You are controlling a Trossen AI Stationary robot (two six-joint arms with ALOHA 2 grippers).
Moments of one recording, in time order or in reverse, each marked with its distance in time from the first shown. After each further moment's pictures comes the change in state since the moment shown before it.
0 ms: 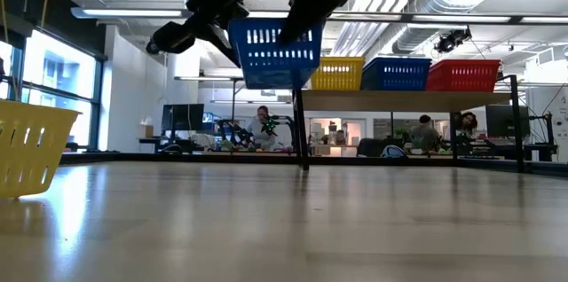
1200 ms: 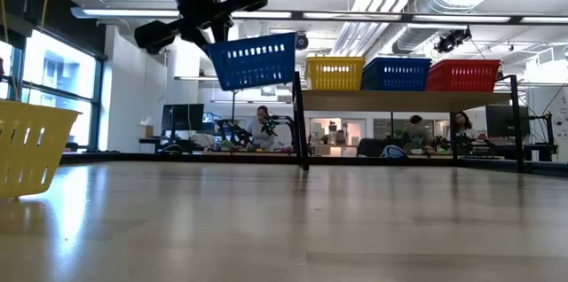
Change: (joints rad) left arm -0.032 0.007 0.001 -0.112 -0.223 -0.271; right arm 0.007 -0.115 -0.002 0.073 -0.022 -0.244
